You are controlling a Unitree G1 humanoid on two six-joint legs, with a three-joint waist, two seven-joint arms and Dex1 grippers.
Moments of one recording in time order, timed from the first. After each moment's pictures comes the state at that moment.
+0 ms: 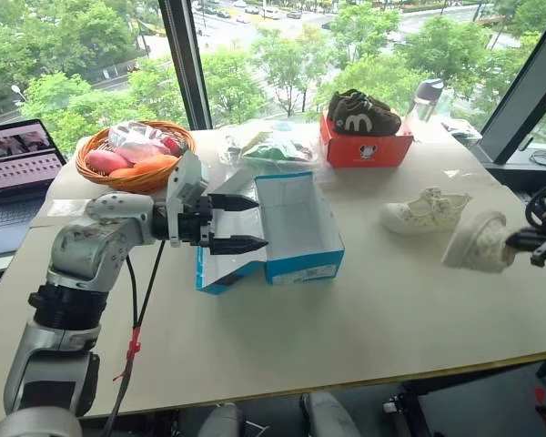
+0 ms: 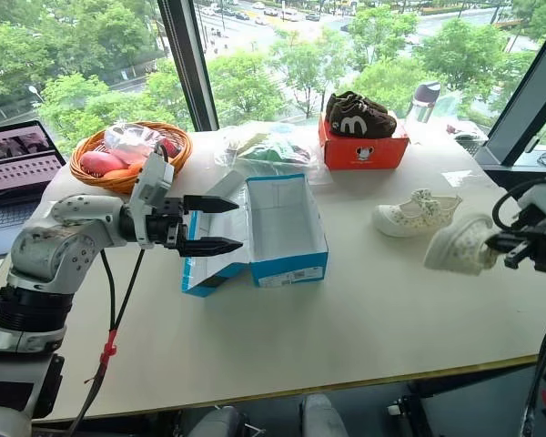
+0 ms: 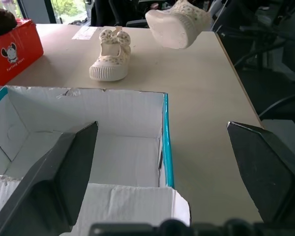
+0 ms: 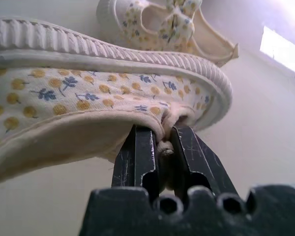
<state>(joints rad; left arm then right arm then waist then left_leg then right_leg) -0.72 0.70 -0.06 -0.06 -0.59 0.62 -1.17 -0.24 -1.14 -0.40 0.09 0.05 0.71 1.15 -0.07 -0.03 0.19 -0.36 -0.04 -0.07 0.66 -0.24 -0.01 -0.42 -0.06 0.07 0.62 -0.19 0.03</state>
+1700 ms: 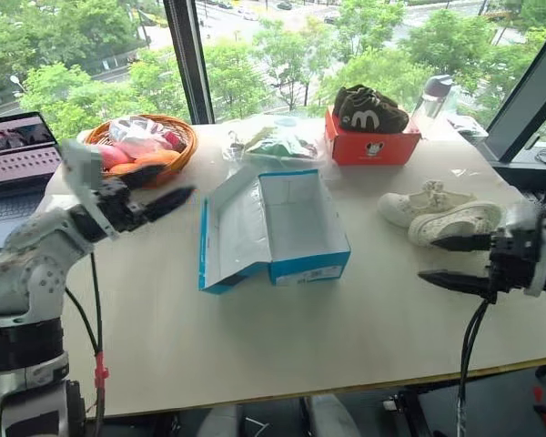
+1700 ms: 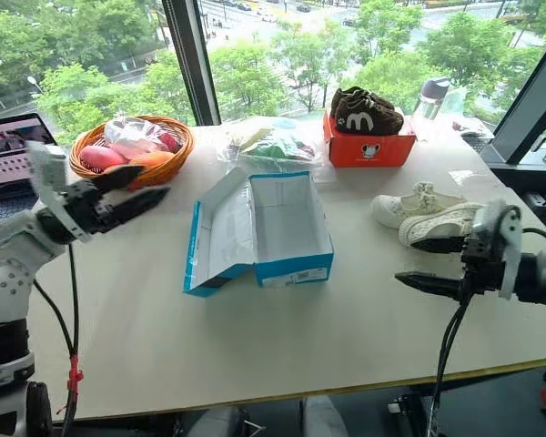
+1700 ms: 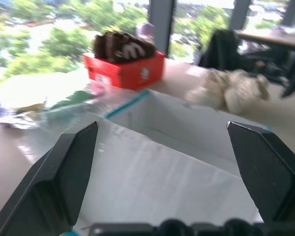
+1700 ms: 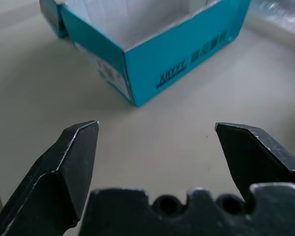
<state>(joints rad) -0.43 0.65 0.49 -0.05 -0.63 0.55 -0.74 -0.14 -0.91 -0.45 -0.03 0.51 0.46 1.25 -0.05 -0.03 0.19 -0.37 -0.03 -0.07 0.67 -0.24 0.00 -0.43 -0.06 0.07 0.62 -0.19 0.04</state>
